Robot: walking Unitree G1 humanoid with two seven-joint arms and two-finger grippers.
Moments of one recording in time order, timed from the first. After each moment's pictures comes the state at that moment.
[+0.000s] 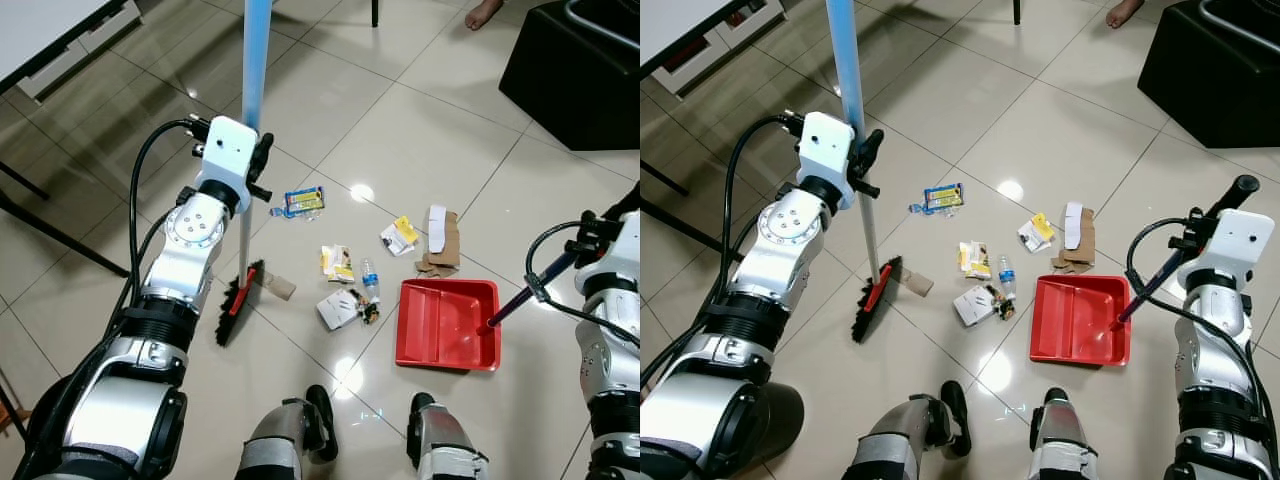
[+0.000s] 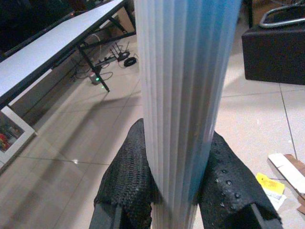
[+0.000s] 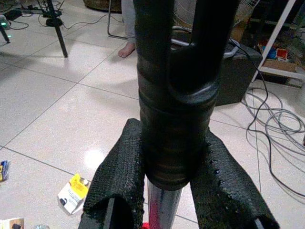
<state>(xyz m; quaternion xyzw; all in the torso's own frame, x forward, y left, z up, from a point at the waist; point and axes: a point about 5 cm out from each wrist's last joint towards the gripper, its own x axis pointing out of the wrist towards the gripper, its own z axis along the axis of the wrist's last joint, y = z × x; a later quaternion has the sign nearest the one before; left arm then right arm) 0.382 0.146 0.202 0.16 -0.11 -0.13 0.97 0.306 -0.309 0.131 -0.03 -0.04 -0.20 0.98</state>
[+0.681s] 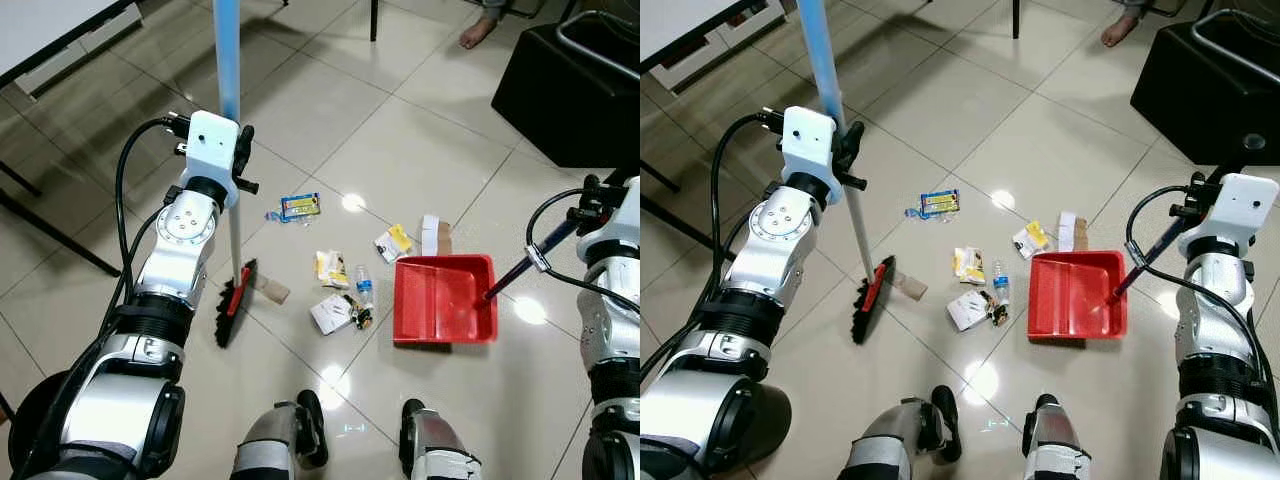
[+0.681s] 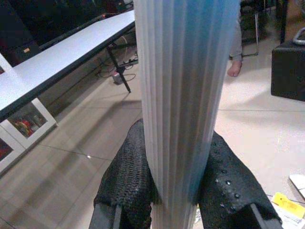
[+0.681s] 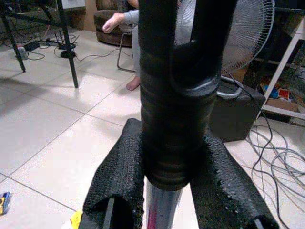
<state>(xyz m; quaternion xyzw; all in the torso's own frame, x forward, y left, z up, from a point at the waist) 0.385 0.159 0.205 0.14 -0.12 -0.07 0.98 0.329 -0.305 0.160 -0.04 -0.09 -0.18 0.98</state>
